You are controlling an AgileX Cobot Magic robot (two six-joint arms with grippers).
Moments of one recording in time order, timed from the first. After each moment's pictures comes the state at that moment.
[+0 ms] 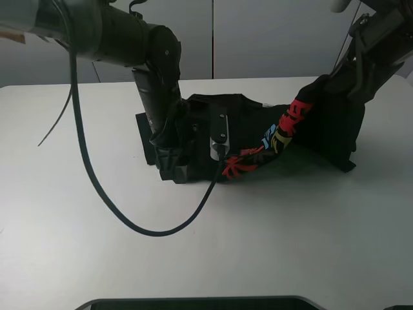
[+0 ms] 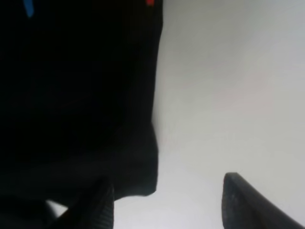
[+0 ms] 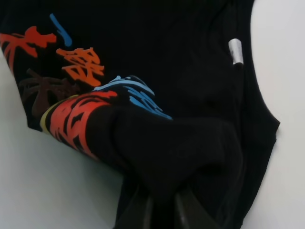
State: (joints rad) left arm -0.86 2.11 -1.44 -0.15 0.95 0.94; right arm 0.18 1.43 -1.04 0.25 0.87 -1.02
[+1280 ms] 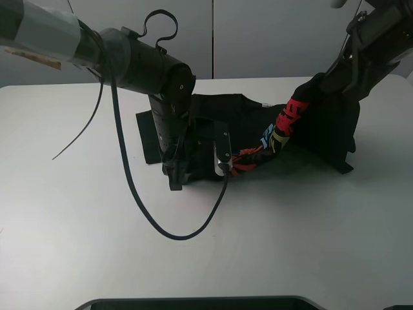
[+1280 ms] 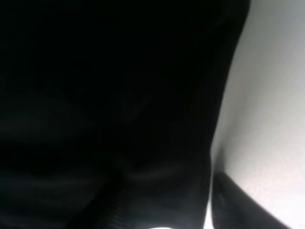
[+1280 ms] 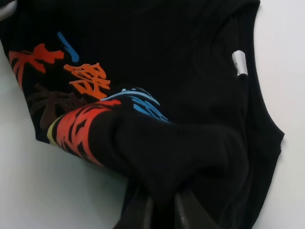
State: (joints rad) left arm -0.89 2.21 -1.44 0.03 0.82 0.77; right arm 0.18 1.43 -1.04 0.30 0.87 -1.02
